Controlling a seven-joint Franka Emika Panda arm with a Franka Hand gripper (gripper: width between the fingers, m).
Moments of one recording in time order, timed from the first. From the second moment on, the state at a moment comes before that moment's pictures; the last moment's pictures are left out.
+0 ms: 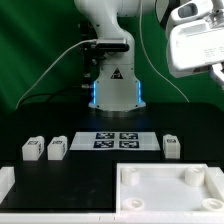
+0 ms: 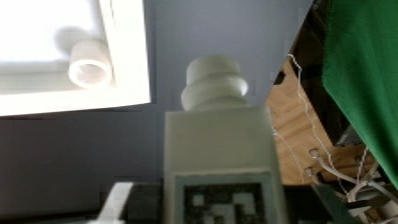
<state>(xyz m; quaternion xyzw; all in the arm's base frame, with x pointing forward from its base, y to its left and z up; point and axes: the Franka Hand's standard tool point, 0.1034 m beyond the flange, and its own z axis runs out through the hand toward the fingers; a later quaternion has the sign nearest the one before) 0.534 0.178 0.174 -0.95 -0.03 -0.31 0.09</state>
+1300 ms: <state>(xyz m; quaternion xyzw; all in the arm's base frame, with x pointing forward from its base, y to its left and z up) 0.649 0.105 0.131 -0.94 -0.07 -0.32 0.04</state>
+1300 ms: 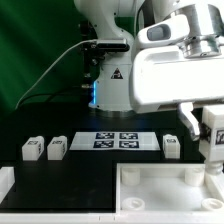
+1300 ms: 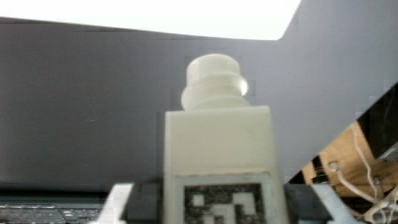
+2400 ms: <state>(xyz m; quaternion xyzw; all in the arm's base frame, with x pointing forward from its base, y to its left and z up) 0.621 0.125 0.078 -0.95 -0.08 -0.30 0.04</state>
